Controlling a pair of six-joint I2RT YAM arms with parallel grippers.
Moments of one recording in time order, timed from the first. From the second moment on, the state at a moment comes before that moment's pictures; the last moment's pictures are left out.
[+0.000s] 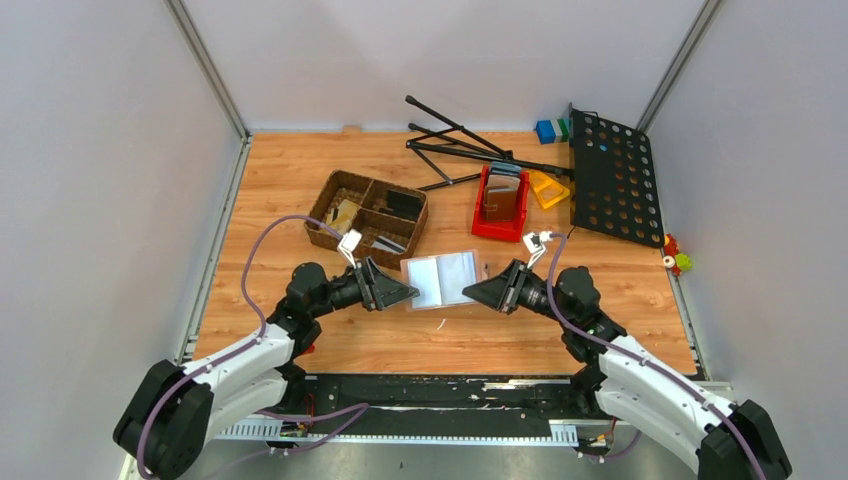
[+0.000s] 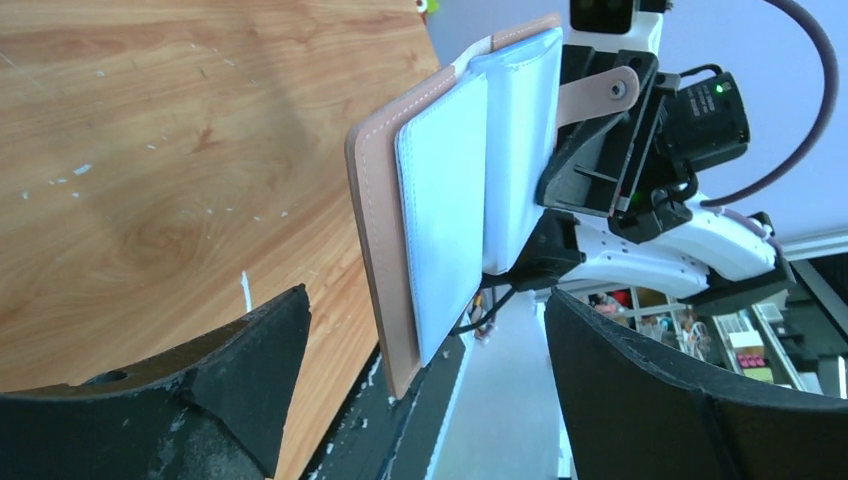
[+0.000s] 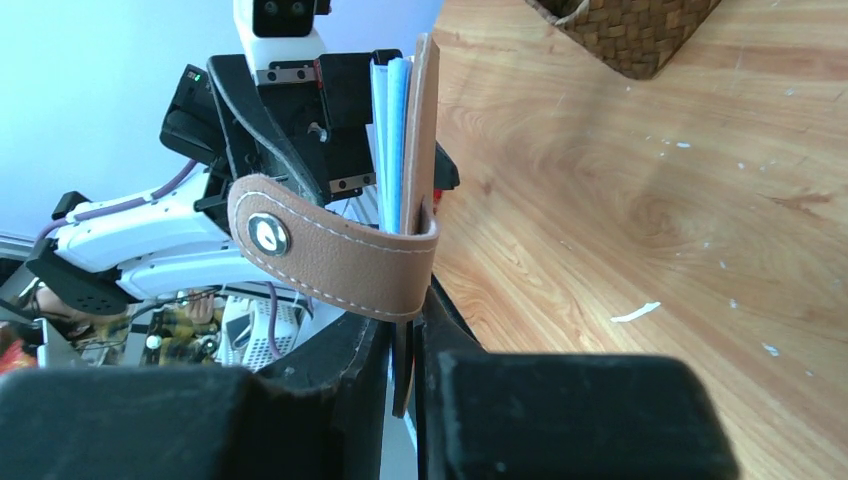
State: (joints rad) left arm -0.52 0.92 0.21 0.60 0.61 -0.99; right arm 0.60 0.73 0.26 0.39 -0.47 0.98
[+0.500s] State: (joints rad) left arm -0.55 0.91 0.20 0.68 0.58 -1.04; right arm 0.69 0.90 0.32 0.46 -0.53 0.99
